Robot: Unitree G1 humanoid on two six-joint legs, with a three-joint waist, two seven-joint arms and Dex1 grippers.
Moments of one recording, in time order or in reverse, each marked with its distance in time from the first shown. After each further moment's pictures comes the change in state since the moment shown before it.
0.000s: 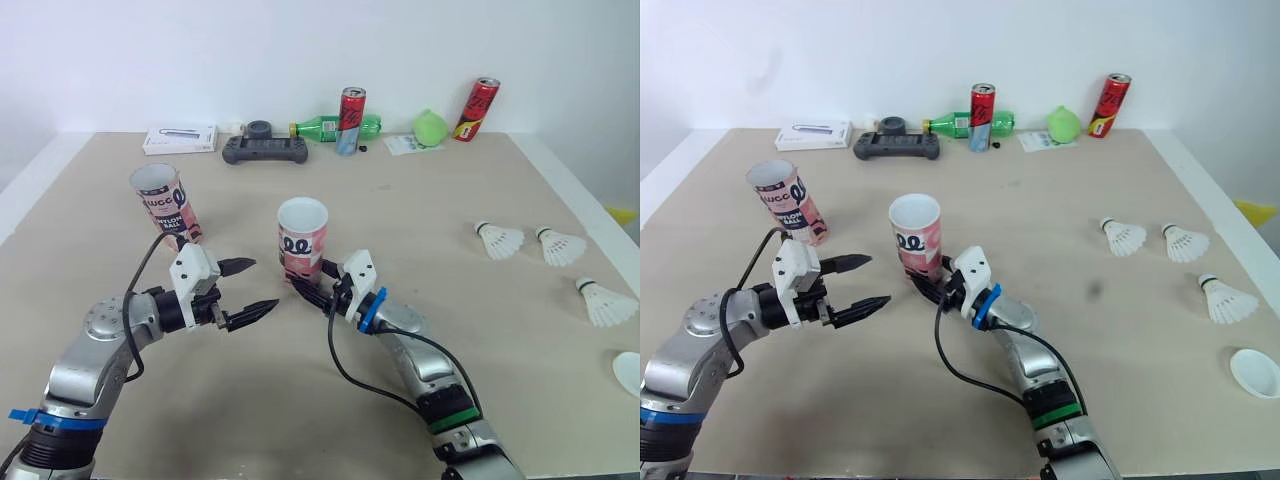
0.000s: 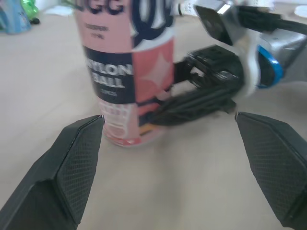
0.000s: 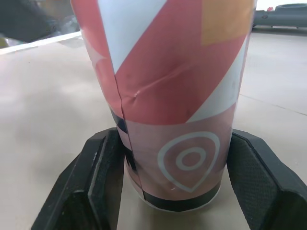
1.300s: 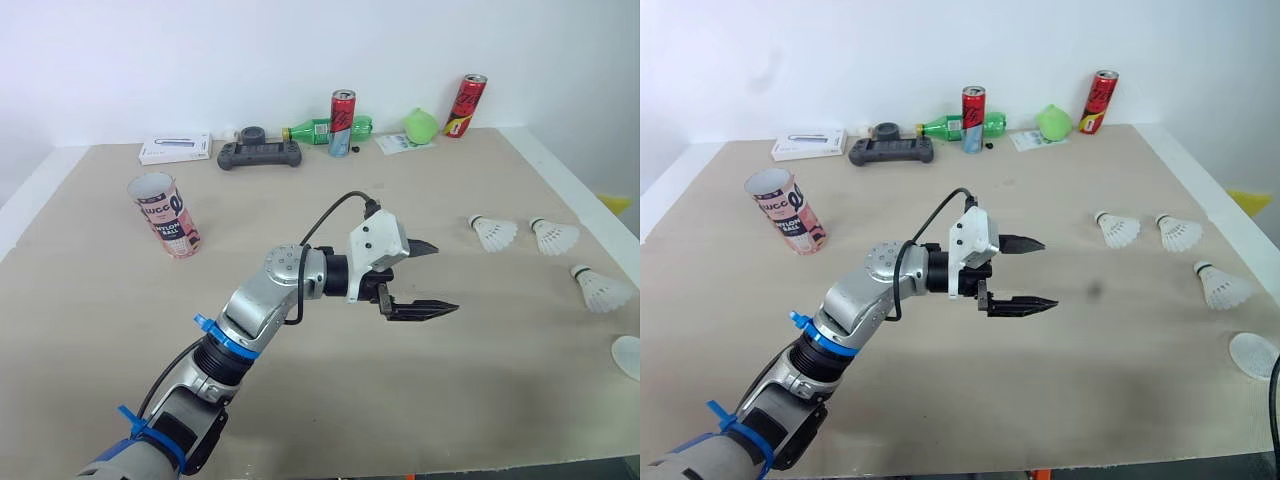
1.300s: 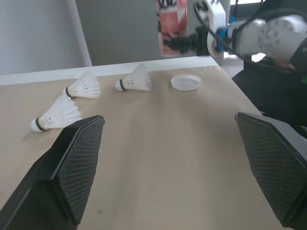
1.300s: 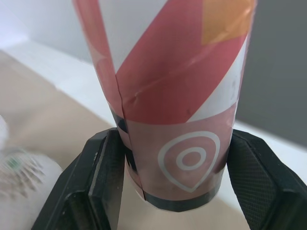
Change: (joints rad) left arm -0.497 -0.490 -0.434 0.203 0.138 0.074 0.011; right arm 0.263 -0.477 -1.179 0.208 0.222 0.249 -0.454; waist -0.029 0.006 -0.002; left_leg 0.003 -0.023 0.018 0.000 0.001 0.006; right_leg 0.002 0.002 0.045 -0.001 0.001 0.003
